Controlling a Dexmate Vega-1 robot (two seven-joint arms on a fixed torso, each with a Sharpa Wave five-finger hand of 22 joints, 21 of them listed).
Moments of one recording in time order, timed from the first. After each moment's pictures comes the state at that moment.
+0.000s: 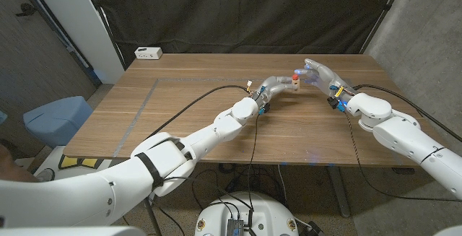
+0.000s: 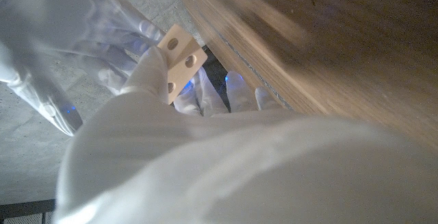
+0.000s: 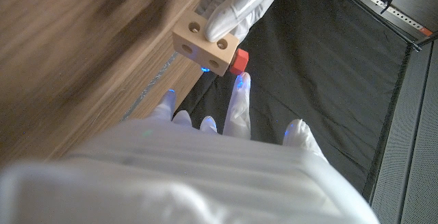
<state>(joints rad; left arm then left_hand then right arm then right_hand) 0.40 -0.03 0.84 -0.71 -0.15 -0.36 0.08 0.89 0.08 0.33 -0.18 0.23 0.83 -0.16 0.20 0.20 0.85 -0.22 0.21 0.54 0.44 -0.05 0.21 0.19 0.12 0.12 0.22 0.19 -0.98 -0.87 -0.29 -1.73 0.59 0.01 0.02 0.10 0.10 0.33 -0.07 0.19 0.69 -0.03 0.20 0.20 -0.12 -0.04 0.19 0.18 -0.17 0.16 0.20 0.19 0.07 0.21 0.18 0.17</state>
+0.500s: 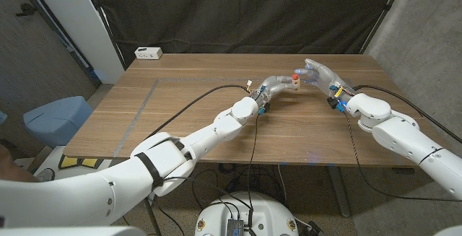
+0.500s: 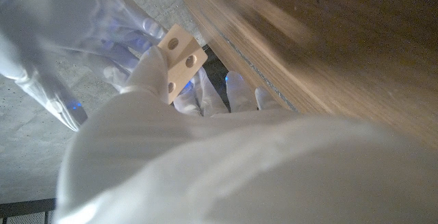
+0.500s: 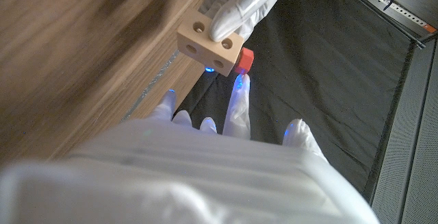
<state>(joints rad) 0.41 -0.03 0.84 -0.73 -0.15 -0.36 0.08 0.89 0.08 0.33 -0.18 0.23 0.83 -0.16 0.20 0.20 0.85 -0.22 0.21 0.54 0.44 -0.05 0.21 0.19 0.12 0.12 0.22 0.19 -0.98 -0.86 -0.29 -1.72 0.59 0.01 0.01 0.10 0.10 0.33 -0.08 0.19 0.67 -0.04 0.20 0.20 -0.12 -0.05 0.19 0.18 -0.17 0.16 0.20 0.19 0.07 0.21 0.18 0.17</state>
